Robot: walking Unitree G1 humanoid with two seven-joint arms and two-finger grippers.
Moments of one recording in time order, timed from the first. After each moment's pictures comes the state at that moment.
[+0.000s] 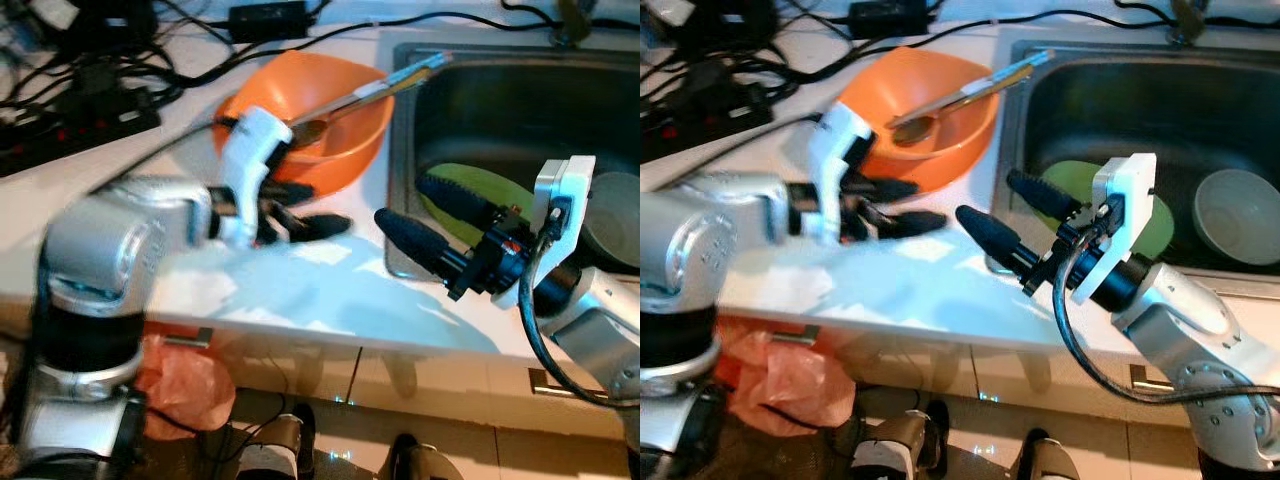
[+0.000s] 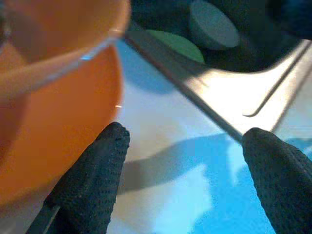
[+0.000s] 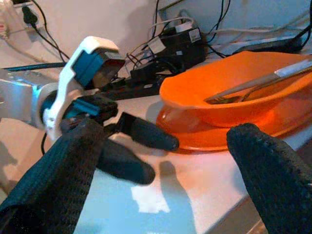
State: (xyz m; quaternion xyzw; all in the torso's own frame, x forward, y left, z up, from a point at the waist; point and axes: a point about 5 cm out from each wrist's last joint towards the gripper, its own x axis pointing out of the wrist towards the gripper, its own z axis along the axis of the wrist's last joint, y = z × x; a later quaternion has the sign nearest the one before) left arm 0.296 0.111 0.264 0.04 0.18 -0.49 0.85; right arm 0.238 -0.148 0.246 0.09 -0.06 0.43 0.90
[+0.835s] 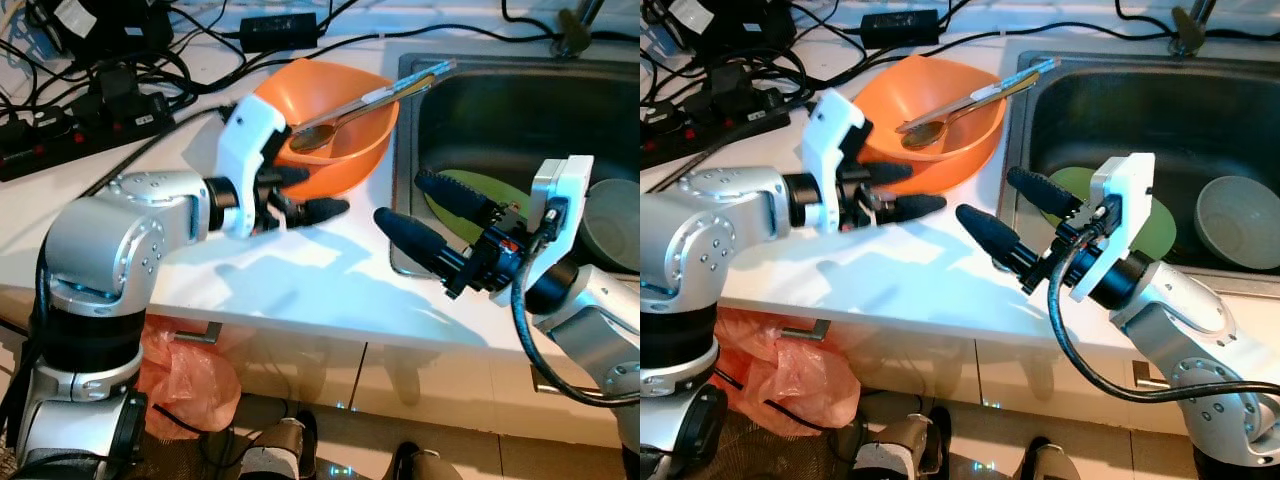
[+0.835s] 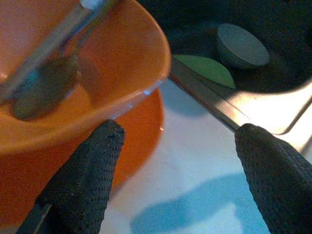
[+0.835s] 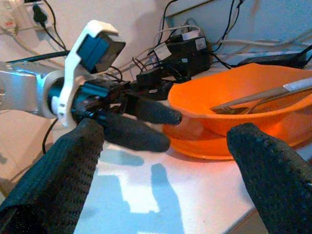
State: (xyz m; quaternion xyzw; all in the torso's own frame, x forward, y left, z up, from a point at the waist) left arm 0.311 0.120 0.271 0.06 0.11 -0.43 0.89; right arm 0.240 -0.146 0.244 0.08 -0.07 0.43 0.90
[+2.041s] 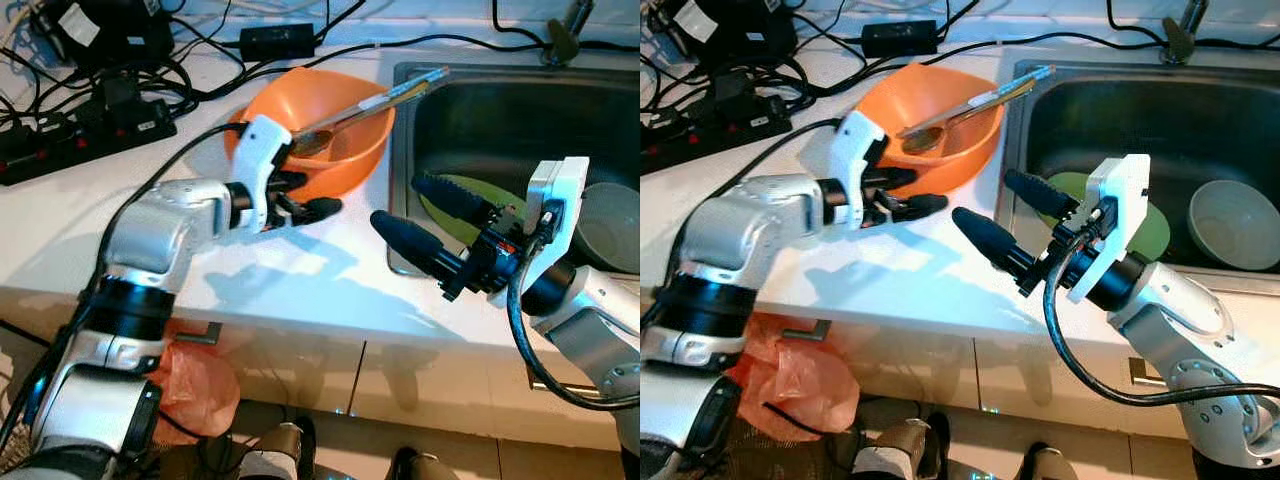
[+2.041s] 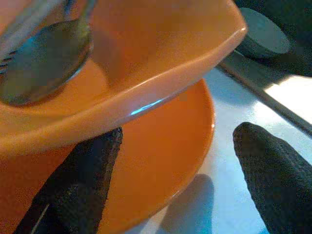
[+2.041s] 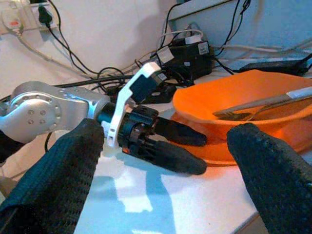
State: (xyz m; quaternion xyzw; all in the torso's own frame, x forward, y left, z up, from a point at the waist) left arm 0.353 0.115 0.230 0.06 0.15 -0.43 0.89; right arm 0.238 -0.145 0.245 0.08 -0.07 0.43 0.89
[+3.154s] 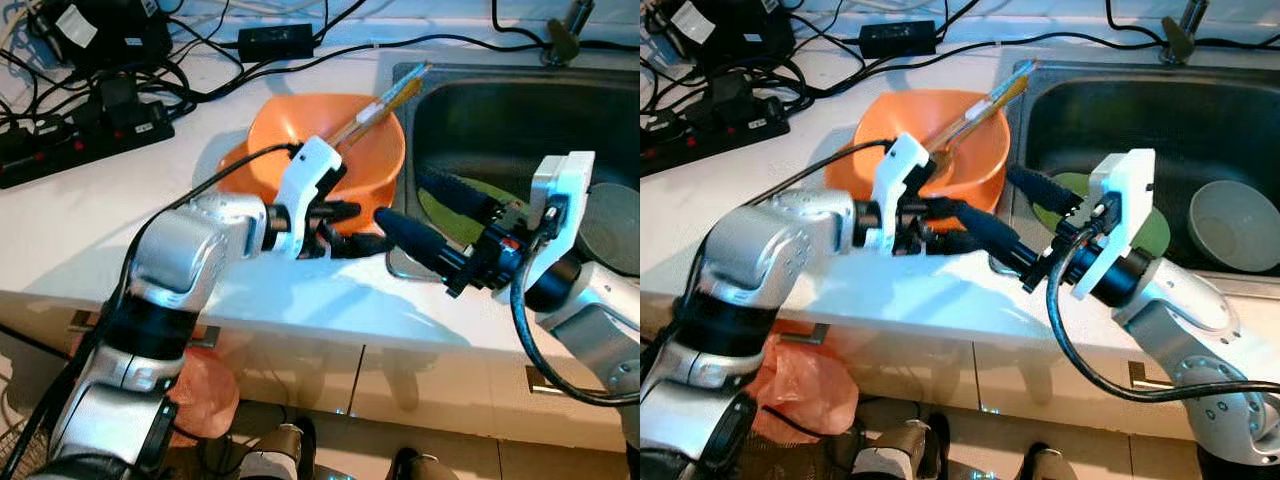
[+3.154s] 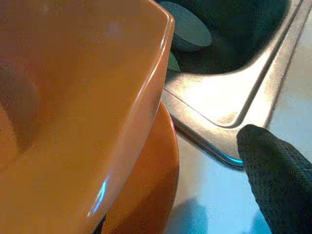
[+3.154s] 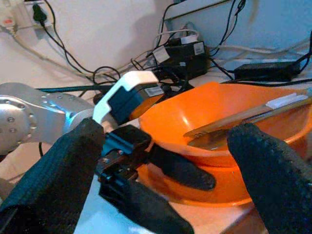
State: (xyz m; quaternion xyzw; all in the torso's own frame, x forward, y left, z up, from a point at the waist) left arm 0.315 0.074 0.228 0.04 0.17 -0.54 0.82; right arm 0.239 -0.148 0.249 0.07 -0.07 0.43 0.90
